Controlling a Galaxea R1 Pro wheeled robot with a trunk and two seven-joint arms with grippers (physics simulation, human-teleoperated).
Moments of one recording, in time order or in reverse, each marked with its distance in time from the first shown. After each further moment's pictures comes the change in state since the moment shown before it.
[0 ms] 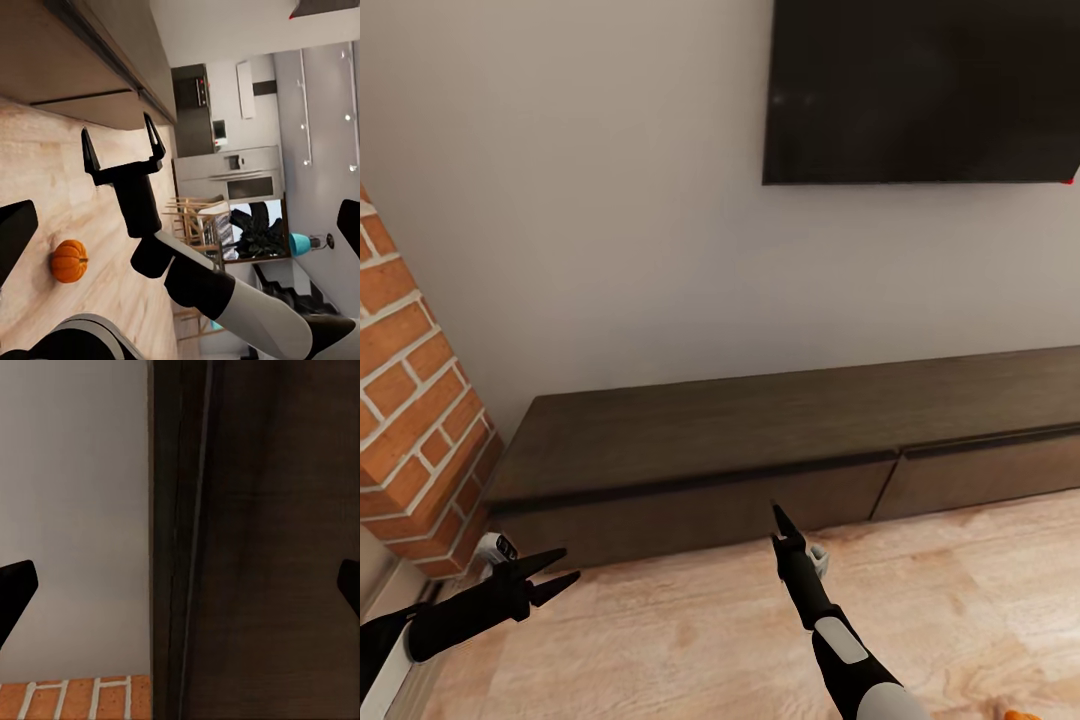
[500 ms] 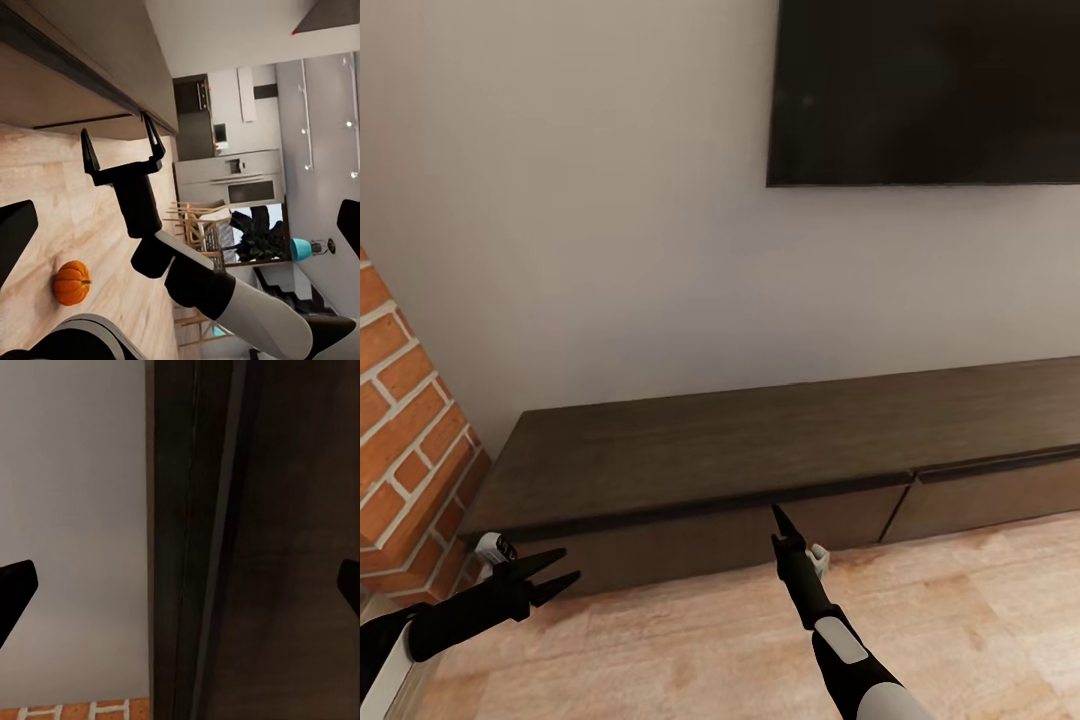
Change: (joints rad) left arm 0.000 0.000 0.001 0.000 -0.001 0.000 0.000; right arm 0.000 0.000 0.000 0.000 0.000 0.002 -0.007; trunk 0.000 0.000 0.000
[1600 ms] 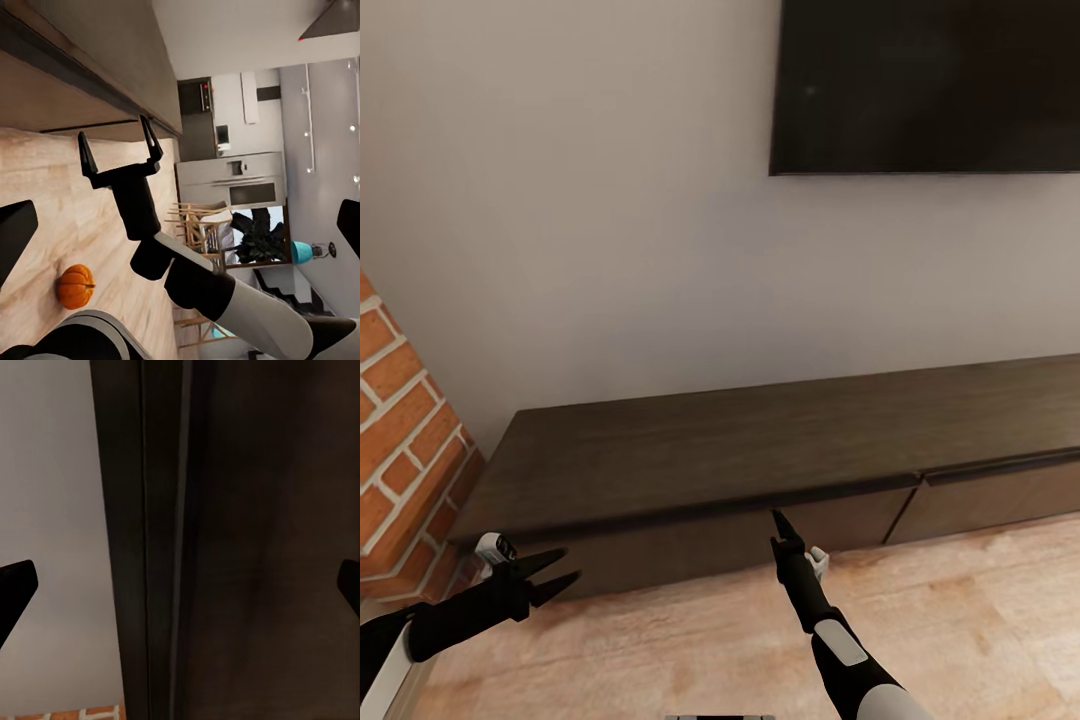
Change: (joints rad) left arm 0.000 0.001 0.001 0.000 0.000 0.000 0.000; right arm 0.000 0.000 -0.002 0.014 0.001 0.000 -0.002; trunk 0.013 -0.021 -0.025
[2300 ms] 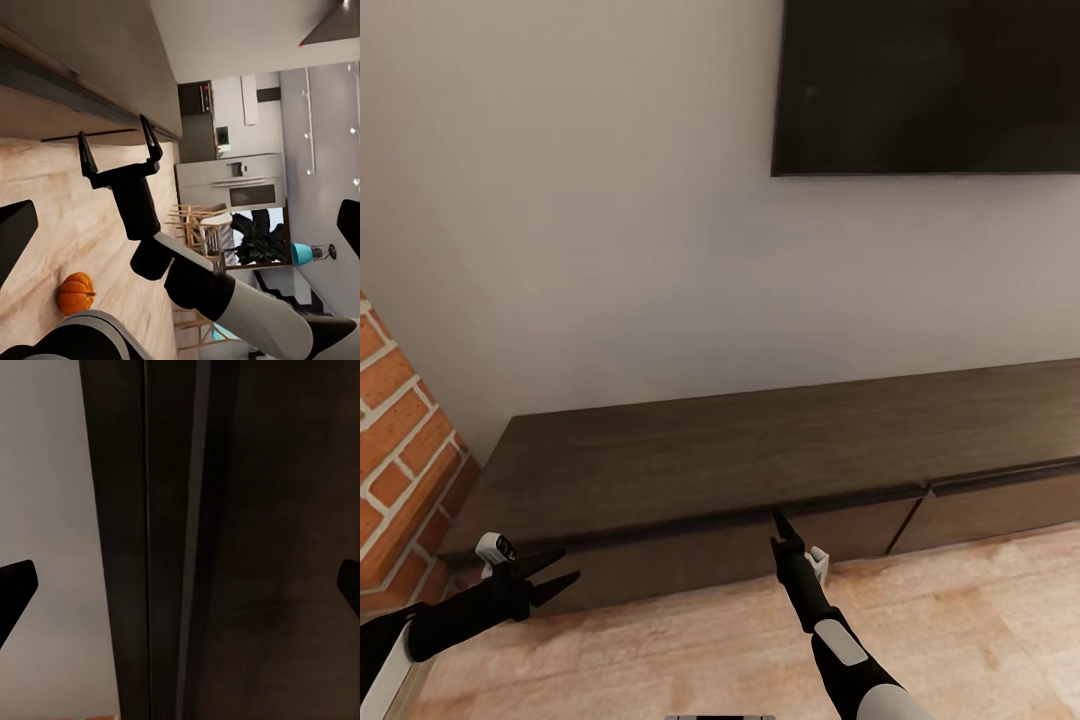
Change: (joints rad) left arm 0.000 -0.001 0.000 0.000 0.000 0.000 0.000; right arm 0.000 0.000 0.000 0.000 0.000 -0.001 0.000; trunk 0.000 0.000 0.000
